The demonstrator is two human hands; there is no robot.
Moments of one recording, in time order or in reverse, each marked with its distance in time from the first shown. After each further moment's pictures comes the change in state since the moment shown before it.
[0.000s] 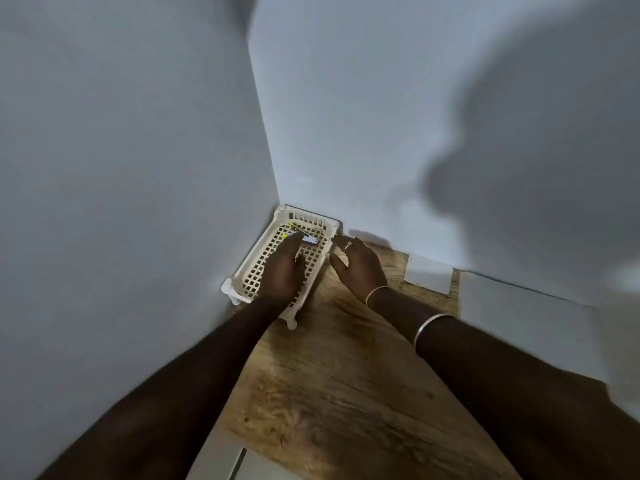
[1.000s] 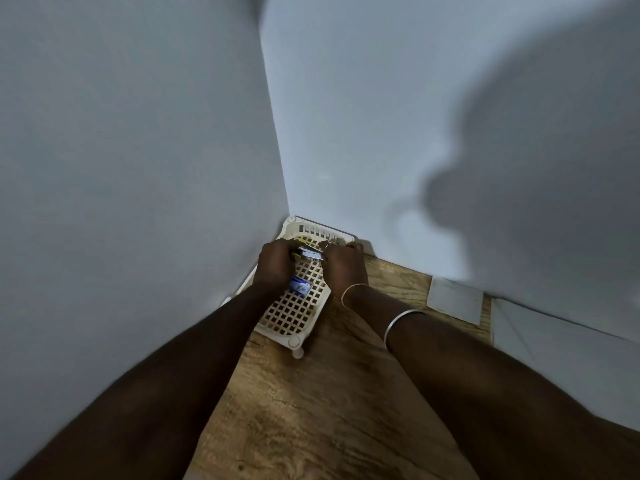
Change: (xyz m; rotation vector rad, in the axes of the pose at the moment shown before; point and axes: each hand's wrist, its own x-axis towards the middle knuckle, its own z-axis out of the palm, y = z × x) left_hand 0.070 -0.056 0.004 0.169 -0.064 -0.181; right_hand 0.070 0.001 0.074 -0.404 -0.075 -0.046
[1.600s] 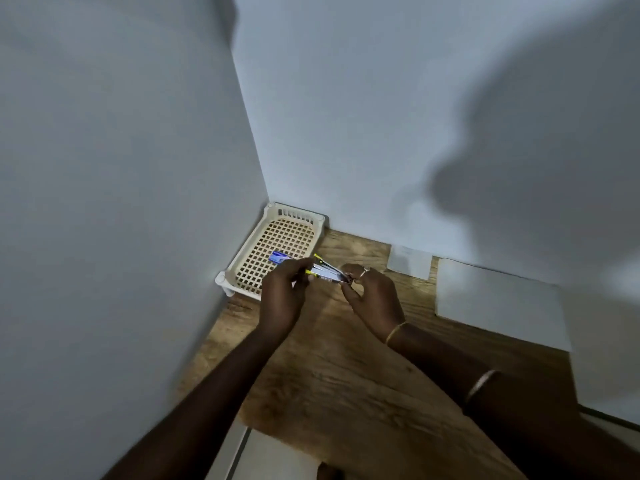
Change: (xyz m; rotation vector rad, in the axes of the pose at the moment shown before) left_hand -0.164 0.088 -0.023 -0.343 0.116 0.137; right_hand -0.183 0.037 -0.108 0.441 0.198 0.027
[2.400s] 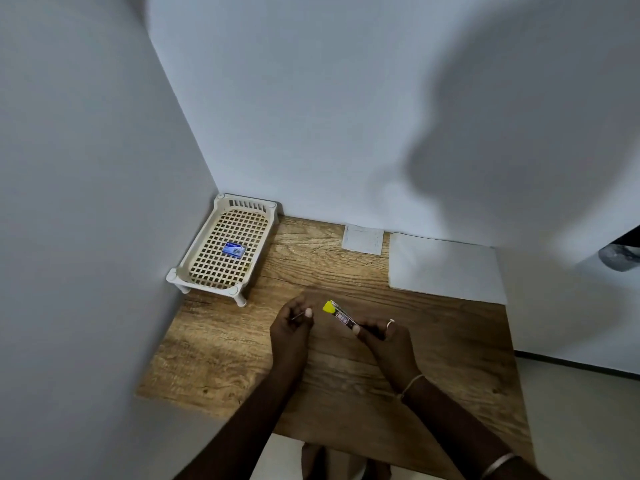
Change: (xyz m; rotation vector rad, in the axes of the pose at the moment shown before) left_hand -0.109 0.020 0.090 -0.549 -0.070 -0.549; right_hand -0.145 0.042 -0.052 0.536 0.053 0.687
